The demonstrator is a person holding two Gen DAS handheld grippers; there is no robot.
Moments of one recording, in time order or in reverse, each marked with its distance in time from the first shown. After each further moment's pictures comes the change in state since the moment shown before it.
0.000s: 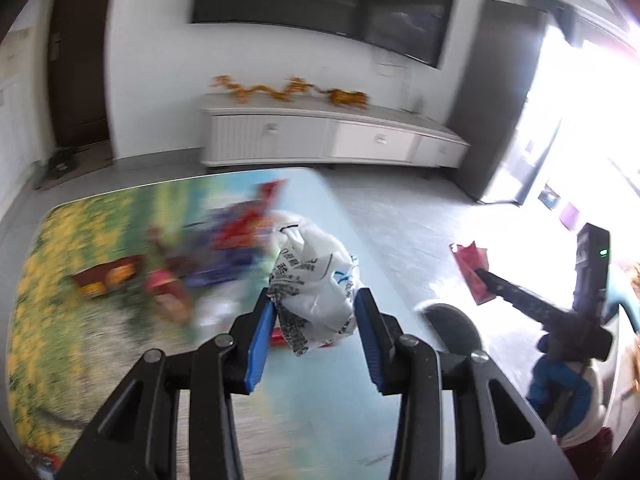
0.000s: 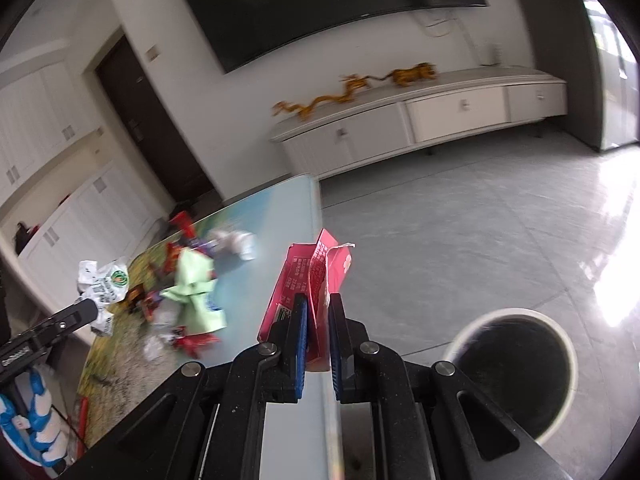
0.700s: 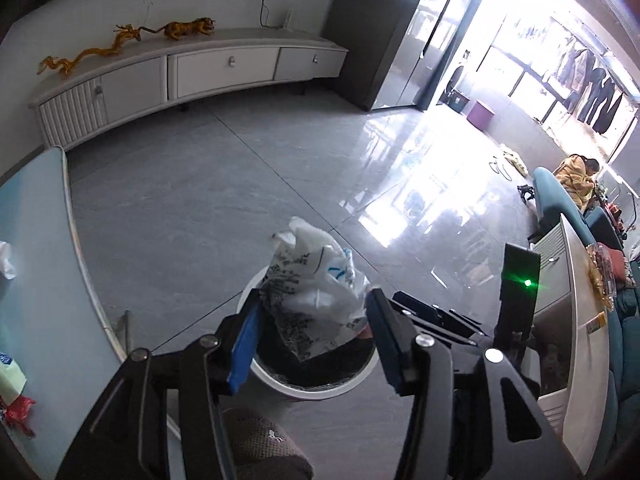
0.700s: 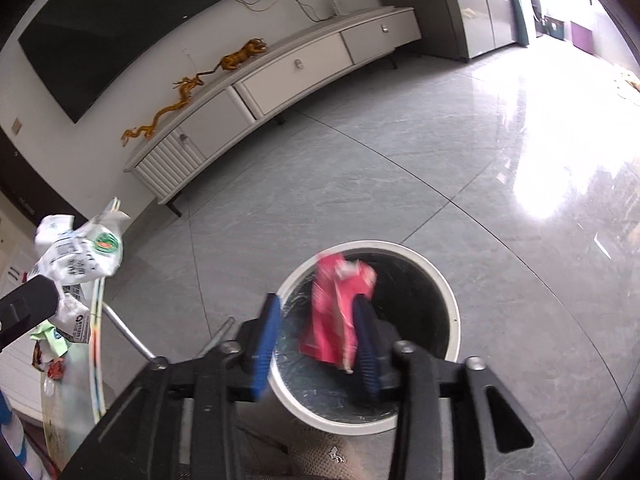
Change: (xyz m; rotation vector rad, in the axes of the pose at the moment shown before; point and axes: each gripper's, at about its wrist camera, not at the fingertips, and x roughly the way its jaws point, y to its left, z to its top) left arm 0.167 -0.231 -0.001 0.228 0.288 -0.325; right arm -0.019 -0.196 -0.048 0.349 0.062 -0.298
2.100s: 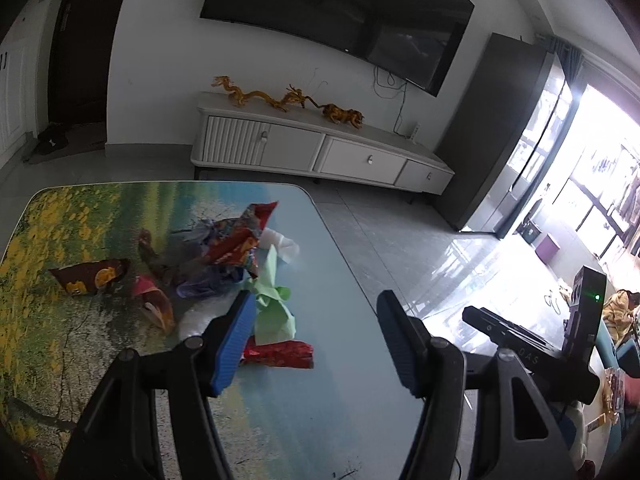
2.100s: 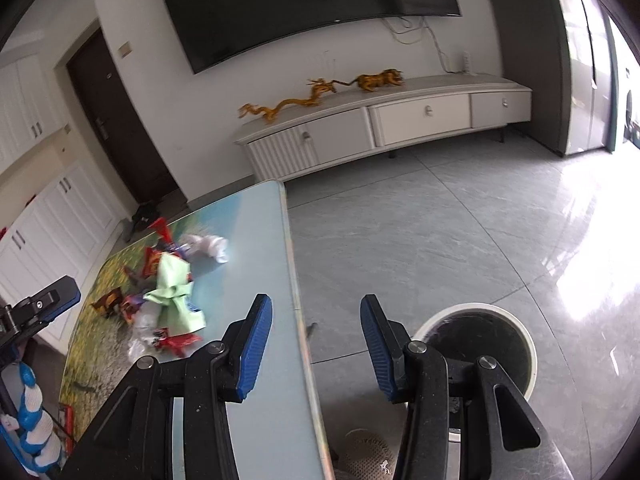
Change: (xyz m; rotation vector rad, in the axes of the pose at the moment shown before) left arm -0.260 0.208 -0.106 -0.346 -0.378 0.252; right arm -0.070 0.222 -0.021 -0.380 -0.069 0.177
